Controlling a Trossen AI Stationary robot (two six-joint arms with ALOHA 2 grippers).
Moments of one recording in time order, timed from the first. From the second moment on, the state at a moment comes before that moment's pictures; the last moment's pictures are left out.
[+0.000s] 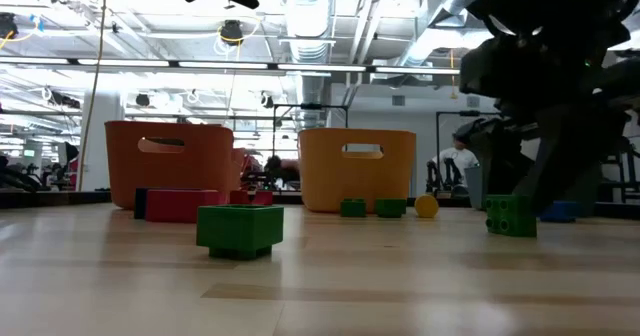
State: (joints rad) left arm -0.23 1.31 1.30 -0.70 -0.38 -0.58; right arm 0.28 1.49 0.67 -0.21 -0.02 0.10
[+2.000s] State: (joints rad) left arm -0.23 1.31 1.30 -0.73 -0.37 -0.60; right arm -0.06 1.47 1.13 -0.67 0.09 0.08
